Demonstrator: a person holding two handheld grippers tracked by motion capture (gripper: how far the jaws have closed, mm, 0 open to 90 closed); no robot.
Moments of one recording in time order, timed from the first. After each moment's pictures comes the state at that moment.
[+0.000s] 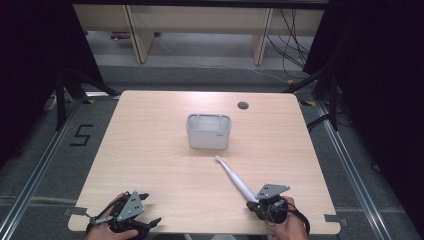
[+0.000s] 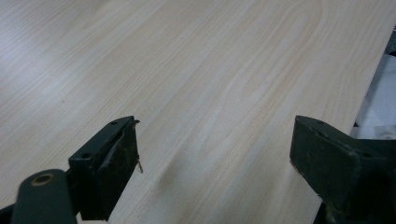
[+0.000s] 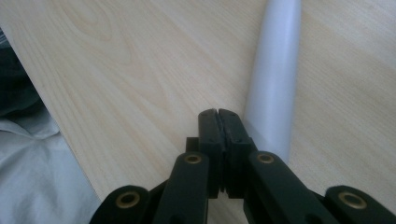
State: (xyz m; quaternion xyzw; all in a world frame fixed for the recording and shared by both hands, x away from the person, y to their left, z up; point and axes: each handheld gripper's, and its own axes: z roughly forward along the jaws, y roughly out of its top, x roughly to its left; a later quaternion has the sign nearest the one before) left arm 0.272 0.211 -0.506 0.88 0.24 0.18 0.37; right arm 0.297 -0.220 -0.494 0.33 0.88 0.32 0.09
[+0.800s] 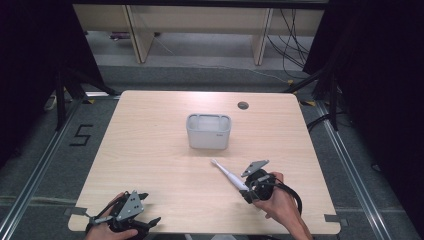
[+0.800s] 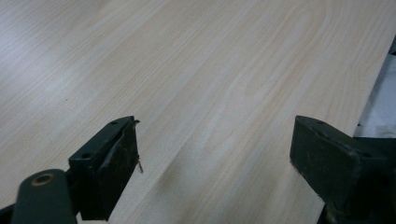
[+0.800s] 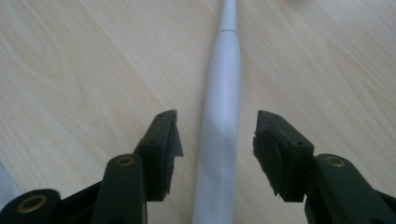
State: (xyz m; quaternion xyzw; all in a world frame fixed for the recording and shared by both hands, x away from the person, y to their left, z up) left arm 0.273 0.212 -0.507 0.88 0.25 0.19 0.37; right arm 0.341 -0.182 -0.449 0.33 0.91 0.21 0.12
